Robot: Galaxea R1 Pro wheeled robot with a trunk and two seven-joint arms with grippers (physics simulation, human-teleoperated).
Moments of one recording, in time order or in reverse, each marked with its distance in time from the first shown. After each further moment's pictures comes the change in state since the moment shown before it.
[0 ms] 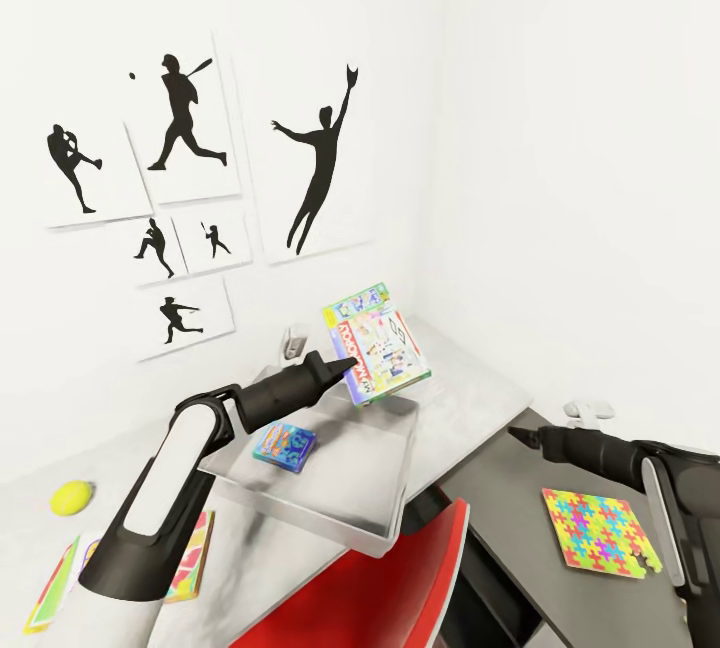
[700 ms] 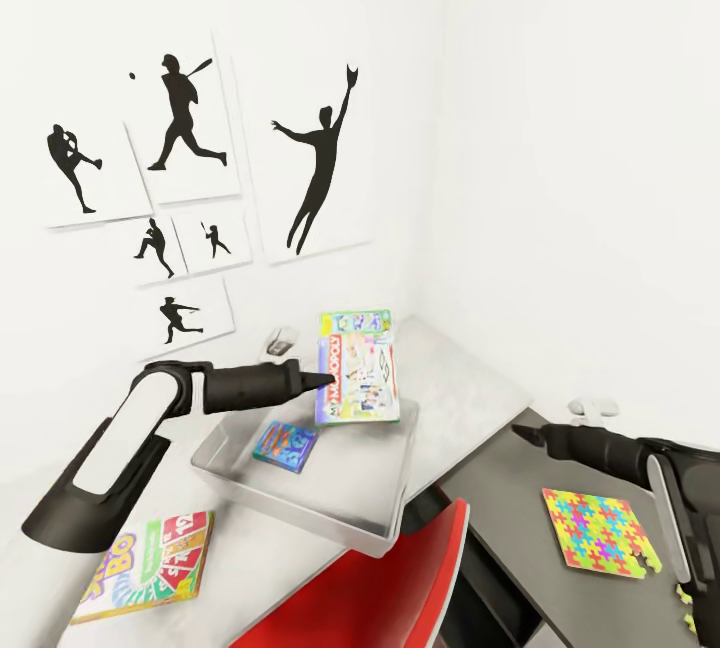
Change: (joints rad) left arm -0.137 0.239 -0.097 0.001 0.079 0.251 -0.001; right arm -0.007 -0.018 -0.002 0.000 -0.001 0.004 0.004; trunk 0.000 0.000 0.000
